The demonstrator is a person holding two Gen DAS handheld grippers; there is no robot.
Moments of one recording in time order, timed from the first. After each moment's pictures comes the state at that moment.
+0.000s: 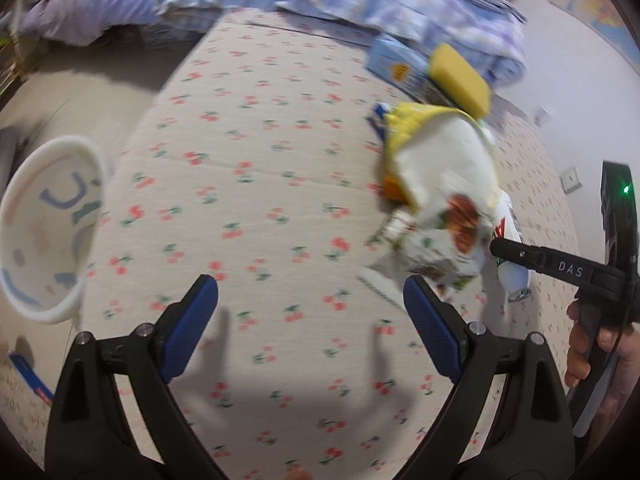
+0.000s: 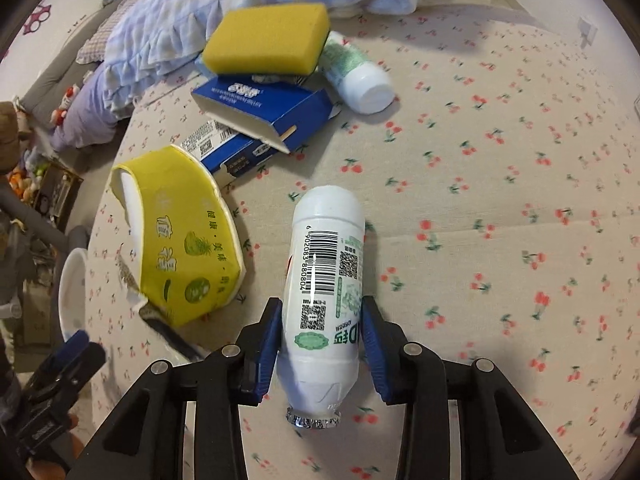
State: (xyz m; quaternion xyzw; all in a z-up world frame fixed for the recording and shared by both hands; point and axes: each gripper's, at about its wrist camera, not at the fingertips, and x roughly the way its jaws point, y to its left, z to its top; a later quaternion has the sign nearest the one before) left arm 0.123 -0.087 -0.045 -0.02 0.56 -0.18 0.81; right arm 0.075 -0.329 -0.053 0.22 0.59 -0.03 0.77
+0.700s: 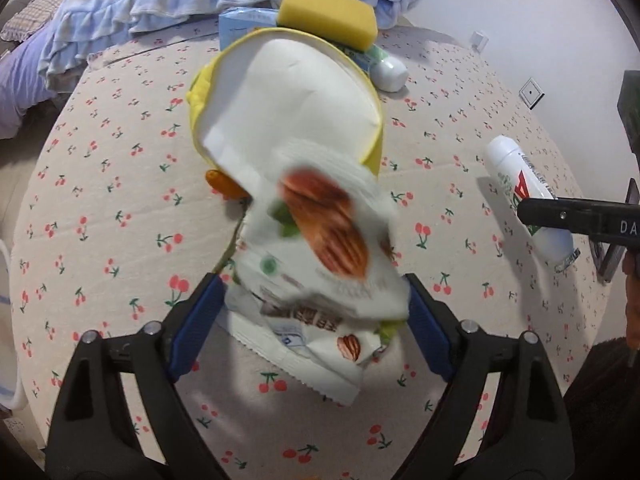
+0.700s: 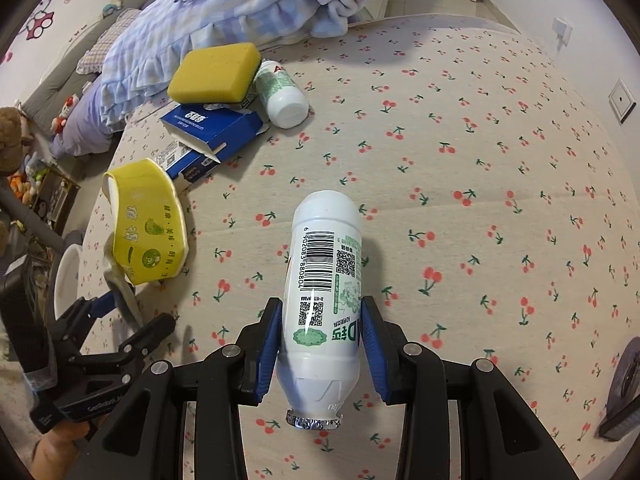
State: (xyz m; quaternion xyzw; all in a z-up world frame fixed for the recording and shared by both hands) left arm 0.116 -0.178 -0.074 0.09 0.52 -0.29 0.80; right arm 0.026 -0.381 -0.040 0.22 0.57 -0.05 0.79
